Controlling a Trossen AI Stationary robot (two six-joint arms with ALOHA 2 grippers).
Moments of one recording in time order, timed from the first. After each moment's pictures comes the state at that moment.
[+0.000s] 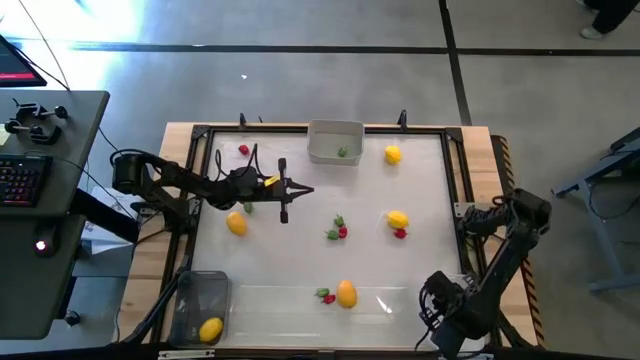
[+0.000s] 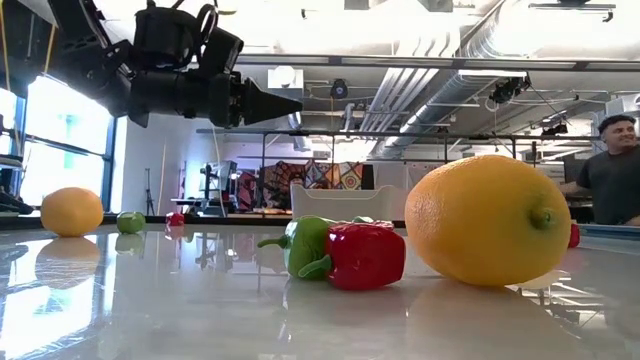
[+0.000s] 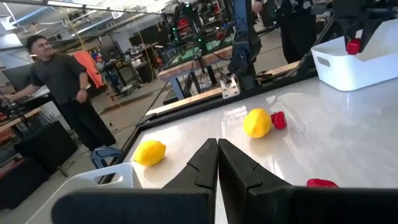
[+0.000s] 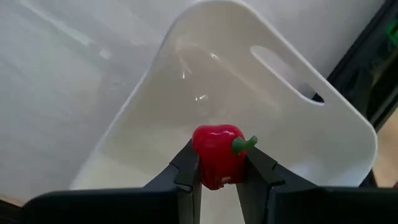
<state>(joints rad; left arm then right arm) 0.19 1.56 0.43 1.10 0.10 0.38 1.05 1.75 1.26 -1.31 -0.02 1.96</state>
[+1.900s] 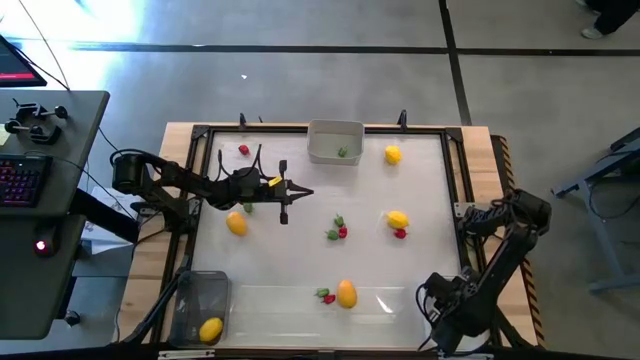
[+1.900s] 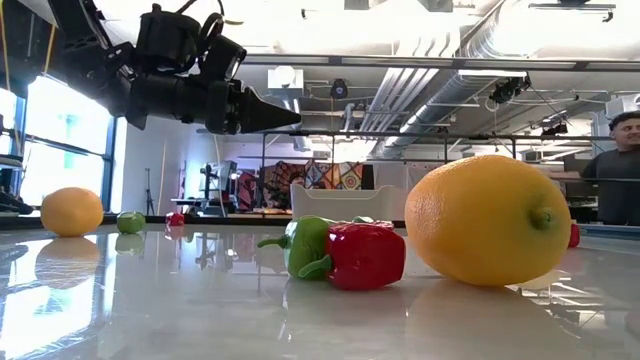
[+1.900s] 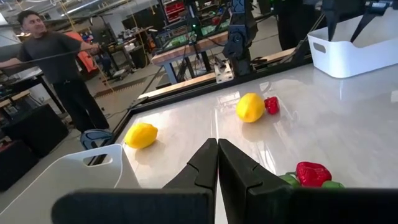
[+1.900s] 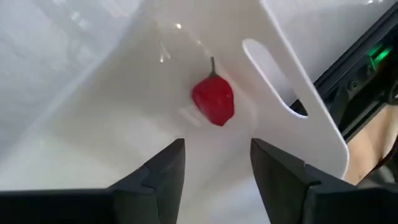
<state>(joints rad) 0.18 1.56 0.43 1.04 0.09 0.35 1.05 1.75 1.22 -1.32 -0.08 1.75</state>
